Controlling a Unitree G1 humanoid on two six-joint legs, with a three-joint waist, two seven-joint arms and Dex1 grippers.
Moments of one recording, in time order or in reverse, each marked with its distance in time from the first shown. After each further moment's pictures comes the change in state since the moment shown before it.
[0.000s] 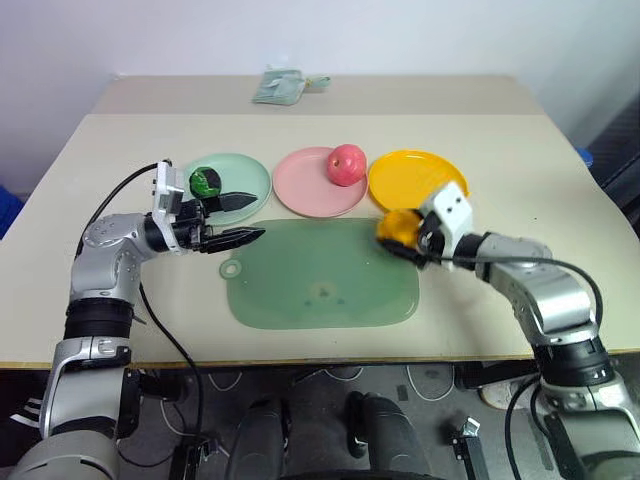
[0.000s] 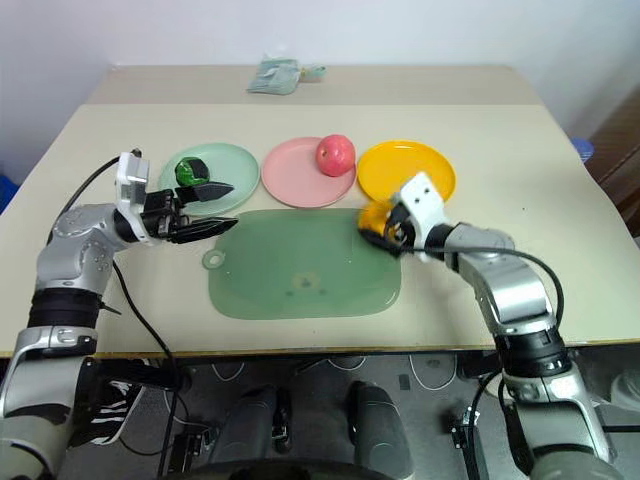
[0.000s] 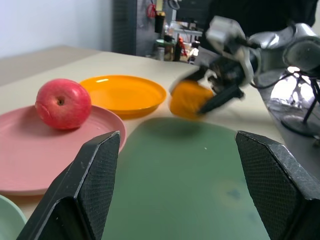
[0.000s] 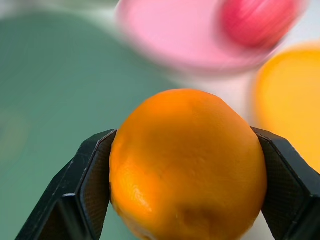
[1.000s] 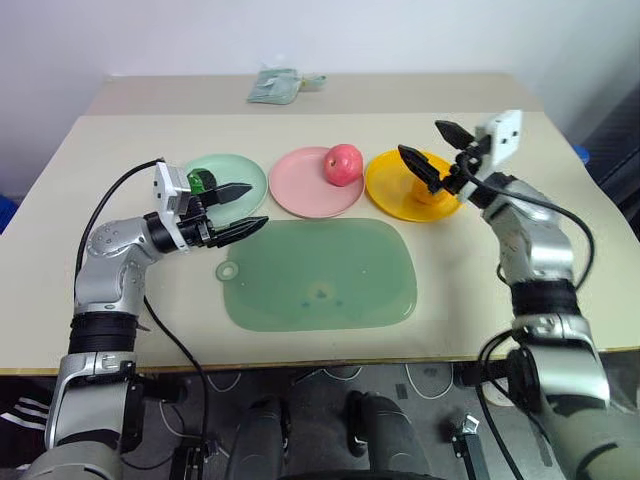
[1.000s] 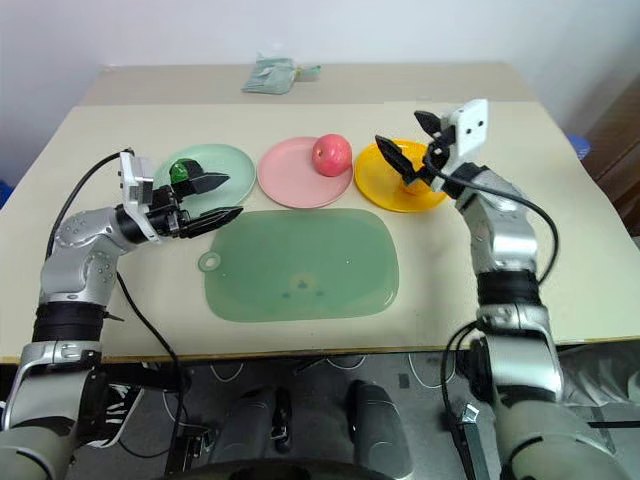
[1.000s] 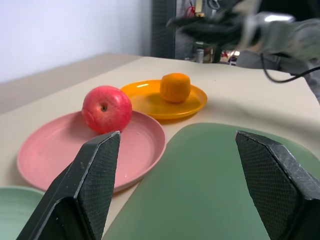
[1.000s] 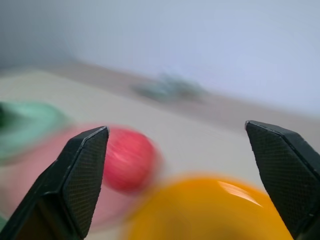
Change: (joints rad) left arm 0.097 -0.010 0.023 -0.148 0.019 -0.034 0.176; right arm -0.119 0.062 -0.157 0.314 0.127 -0.461 0.207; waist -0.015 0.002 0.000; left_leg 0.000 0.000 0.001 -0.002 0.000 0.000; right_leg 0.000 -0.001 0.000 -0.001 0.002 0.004
